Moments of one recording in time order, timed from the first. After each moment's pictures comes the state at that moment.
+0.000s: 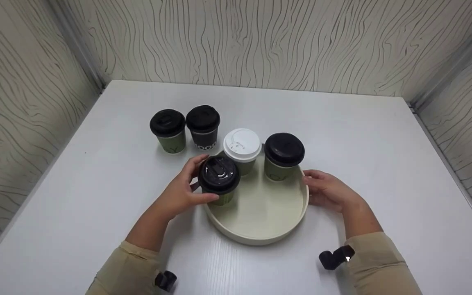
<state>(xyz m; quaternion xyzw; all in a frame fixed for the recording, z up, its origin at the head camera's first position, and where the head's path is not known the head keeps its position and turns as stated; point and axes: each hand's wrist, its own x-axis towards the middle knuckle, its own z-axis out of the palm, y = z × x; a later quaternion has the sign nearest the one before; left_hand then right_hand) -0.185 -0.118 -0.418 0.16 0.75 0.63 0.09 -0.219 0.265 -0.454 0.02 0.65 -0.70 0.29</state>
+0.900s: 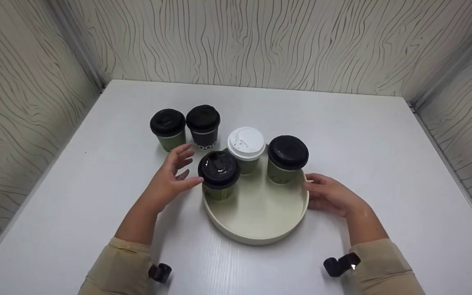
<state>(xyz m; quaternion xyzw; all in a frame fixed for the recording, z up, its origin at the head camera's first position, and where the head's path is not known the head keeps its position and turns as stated) -0.193 -0.140 -0.405 0.11 0.76 0.64 0.06 -0.208 0.267 -0.453 0.01 0.65 -0.69 0.30</state>
